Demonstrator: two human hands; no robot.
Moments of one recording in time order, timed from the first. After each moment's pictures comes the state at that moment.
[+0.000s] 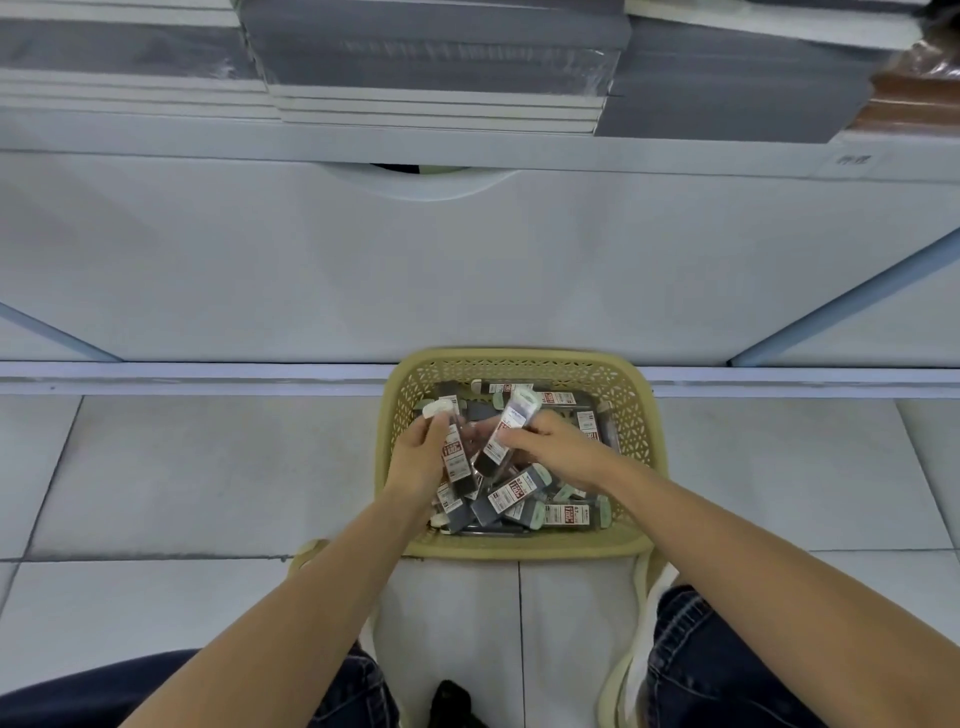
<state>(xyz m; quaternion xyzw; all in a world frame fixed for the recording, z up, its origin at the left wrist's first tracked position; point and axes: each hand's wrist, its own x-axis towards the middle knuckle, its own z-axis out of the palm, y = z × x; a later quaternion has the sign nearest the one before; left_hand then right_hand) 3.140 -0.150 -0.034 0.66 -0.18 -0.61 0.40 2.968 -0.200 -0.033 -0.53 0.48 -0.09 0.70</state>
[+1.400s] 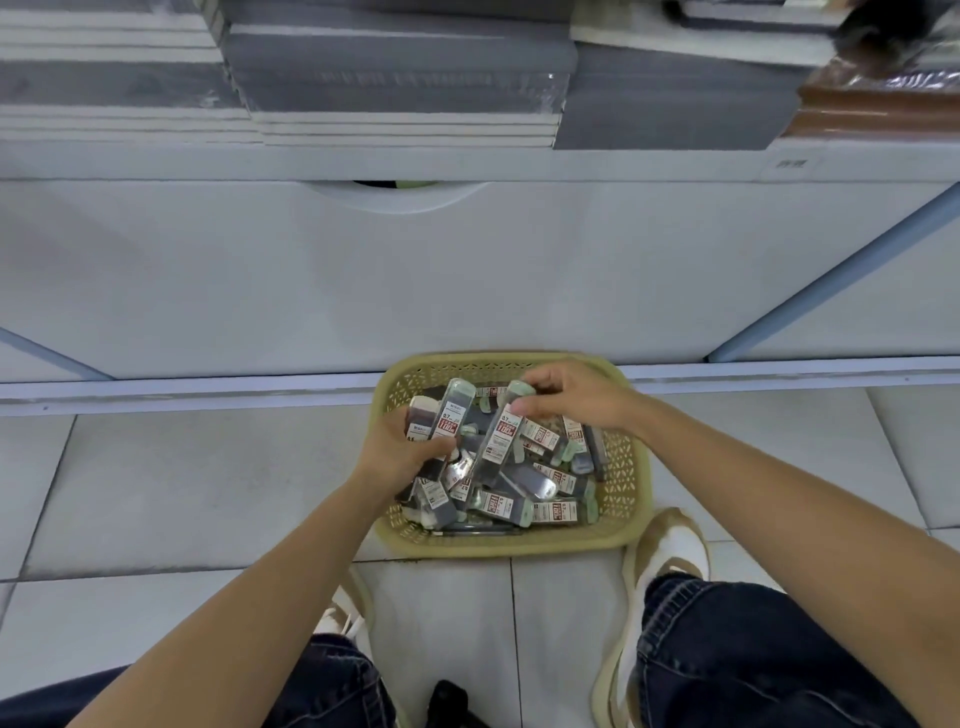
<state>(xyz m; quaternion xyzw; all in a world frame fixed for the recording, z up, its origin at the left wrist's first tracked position) 3.163 -0.162 -0.014 0.68 -0.33 -0.58 0.30 2.933 -0.242 0.011 -0.64 0.48 -0.06 0.59</state>
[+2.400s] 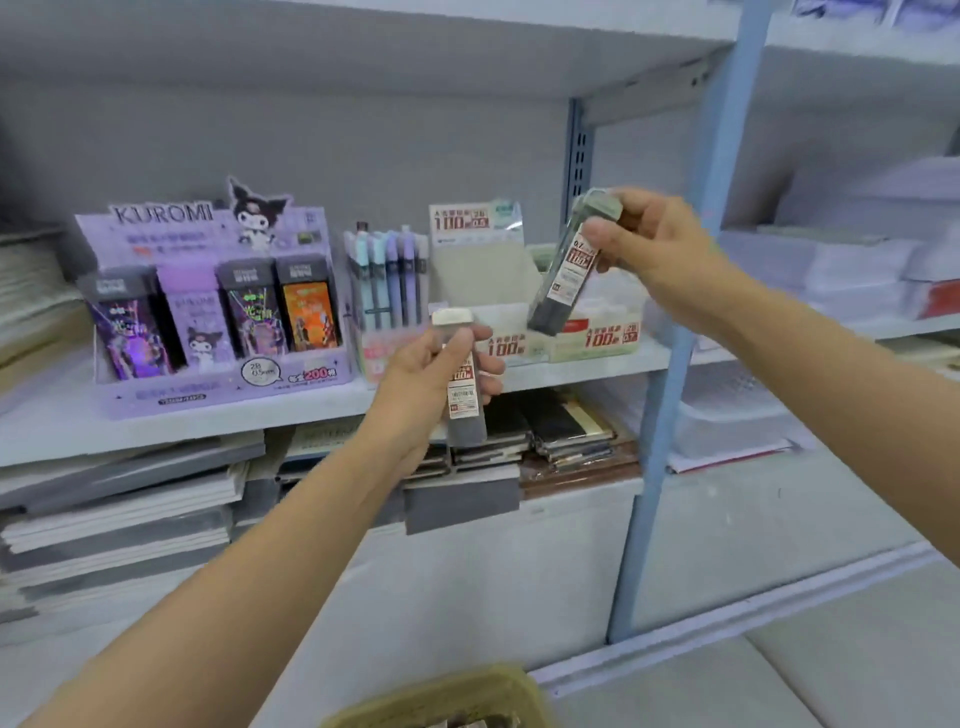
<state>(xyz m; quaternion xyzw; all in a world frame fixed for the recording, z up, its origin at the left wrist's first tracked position) 3.027 -0.245 0.401 0.29 -0.58 -0.53 0.54 2.797 -0.245 0.494 -0.71 0.38 -0.55 0.24</state>
